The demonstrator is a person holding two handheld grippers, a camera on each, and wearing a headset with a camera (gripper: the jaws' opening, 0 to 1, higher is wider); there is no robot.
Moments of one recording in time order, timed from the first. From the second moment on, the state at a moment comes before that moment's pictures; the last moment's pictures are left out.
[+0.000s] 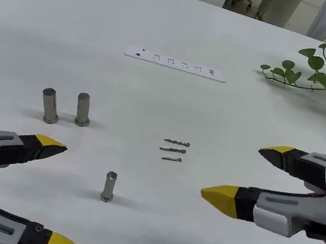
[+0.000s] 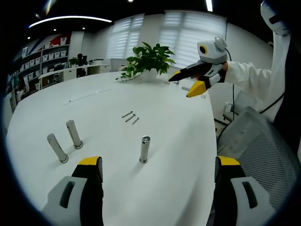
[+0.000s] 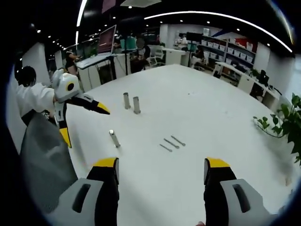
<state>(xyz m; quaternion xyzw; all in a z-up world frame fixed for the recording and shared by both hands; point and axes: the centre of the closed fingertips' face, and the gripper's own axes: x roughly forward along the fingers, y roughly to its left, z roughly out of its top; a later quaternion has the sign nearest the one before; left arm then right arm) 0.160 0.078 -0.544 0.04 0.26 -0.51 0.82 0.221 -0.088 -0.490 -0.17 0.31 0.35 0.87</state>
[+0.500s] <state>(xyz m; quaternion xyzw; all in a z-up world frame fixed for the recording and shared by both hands) 0.157 0.070 -0.548 0.01 0.26 -0.51 0.82 0.246 -0.045 -0.519 -0.19 0.33 0.44 0.81</state>
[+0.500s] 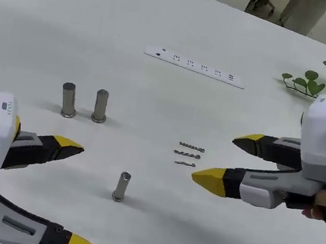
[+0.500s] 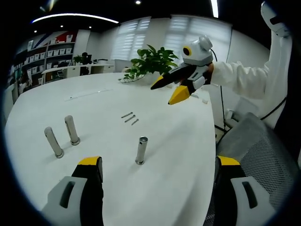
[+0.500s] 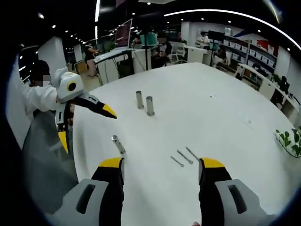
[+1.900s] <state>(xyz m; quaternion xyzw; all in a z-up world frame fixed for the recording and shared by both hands) 0.166 0.092 -0.544 -0.03 0.26 -0.45 0.85 0.285 -0.045 -0.610 -0.32 0.41 0.51 0.69</state>
